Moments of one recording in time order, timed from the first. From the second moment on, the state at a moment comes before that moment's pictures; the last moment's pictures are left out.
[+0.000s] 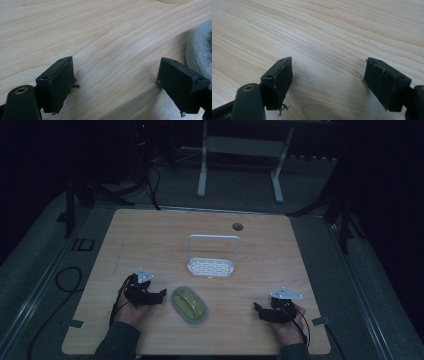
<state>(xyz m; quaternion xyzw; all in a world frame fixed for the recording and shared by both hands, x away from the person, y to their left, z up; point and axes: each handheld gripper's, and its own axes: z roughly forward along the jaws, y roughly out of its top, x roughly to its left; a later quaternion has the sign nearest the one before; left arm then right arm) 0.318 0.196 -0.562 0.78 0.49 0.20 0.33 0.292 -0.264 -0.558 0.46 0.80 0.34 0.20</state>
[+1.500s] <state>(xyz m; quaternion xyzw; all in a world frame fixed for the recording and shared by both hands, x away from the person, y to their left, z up) 0.319 0.194 -0.564 0.78 0.50 0.20 0.33 0.277 -0.204 -0.478 0.38 0.82 0.33 0.26</state>
